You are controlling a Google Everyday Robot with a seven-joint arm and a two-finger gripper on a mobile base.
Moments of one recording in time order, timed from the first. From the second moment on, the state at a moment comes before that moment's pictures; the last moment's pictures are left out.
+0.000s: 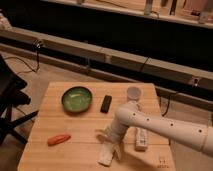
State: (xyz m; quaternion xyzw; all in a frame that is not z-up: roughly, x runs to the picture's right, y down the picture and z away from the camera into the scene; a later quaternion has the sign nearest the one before) arm 0.017 0.308 0.765 -0.34 -0.32 -0.24 0.85
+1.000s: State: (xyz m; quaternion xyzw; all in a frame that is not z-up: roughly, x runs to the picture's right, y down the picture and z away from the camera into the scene) arm 0.013 0.338 0.757 -0.35 -0.31 -0.23 0.85
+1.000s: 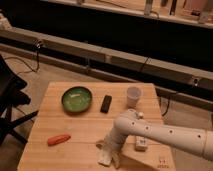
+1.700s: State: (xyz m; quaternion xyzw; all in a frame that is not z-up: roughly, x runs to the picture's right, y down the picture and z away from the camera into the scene) arm 0.014 0.333 0.755 -0.35 -0.31 -0.23 0.85
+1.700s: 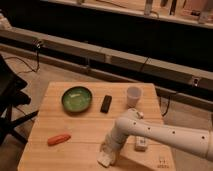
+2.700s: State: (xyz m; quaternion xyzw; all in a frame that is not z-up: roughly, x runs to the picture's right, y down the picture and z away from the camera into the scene) arm 0.015 0.312 0.772 -0.35 -0.31 -0.24 0.85
